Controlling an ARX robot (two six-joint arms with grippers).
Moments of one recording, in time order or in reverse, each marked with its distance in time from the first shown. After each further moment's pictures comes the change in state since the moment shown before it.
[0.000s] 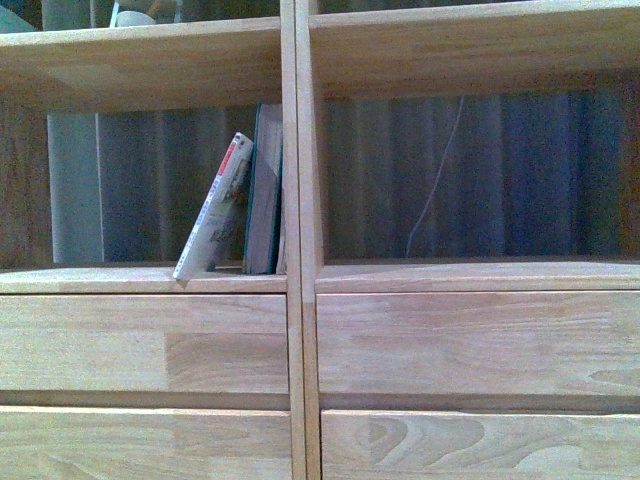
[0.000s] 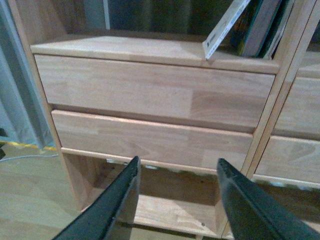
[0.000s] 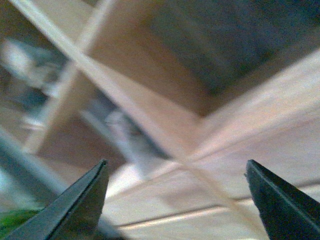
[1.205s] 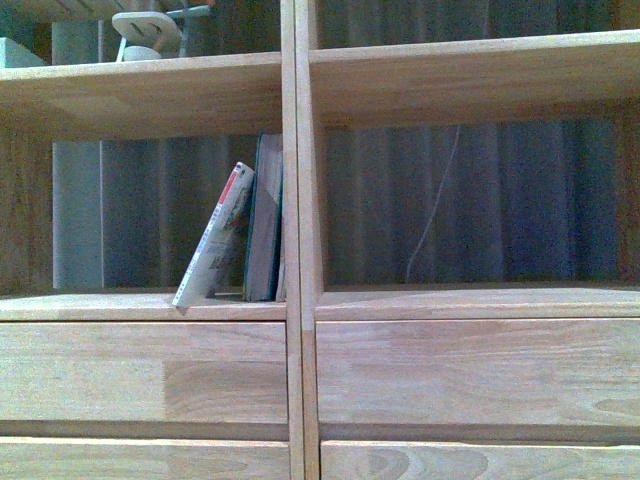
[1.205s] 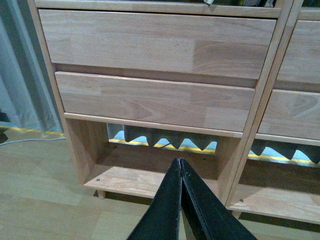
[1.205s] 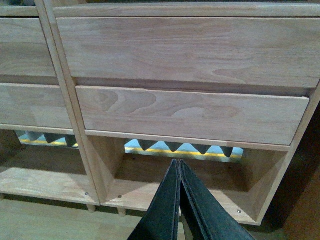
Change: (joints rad) left arm 0.000 -0.463 -0.430 -0.025 0.000 0.007; right arm -0.029 -0.549 -0.643 0.039 0.001 -0.366
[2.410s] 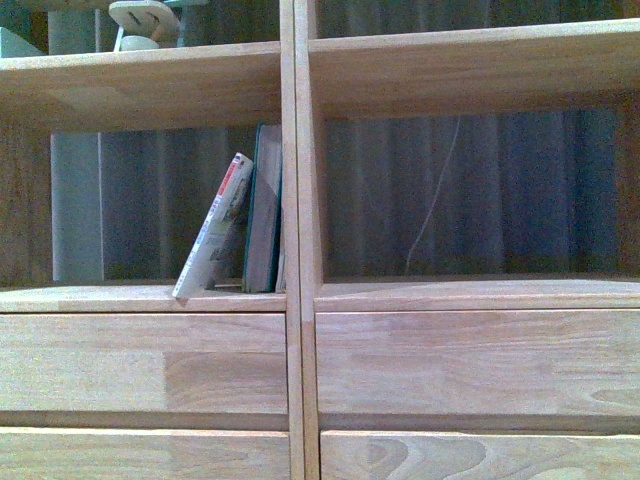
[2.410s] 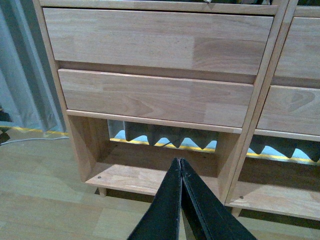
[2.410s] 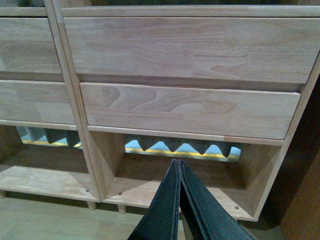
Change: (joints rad) left arm 0.000 -0.280 -0.035 -0.239 0.000 0.003; right arm 0.000 -0.429 -0.043 -0.372 0.001 -0.003
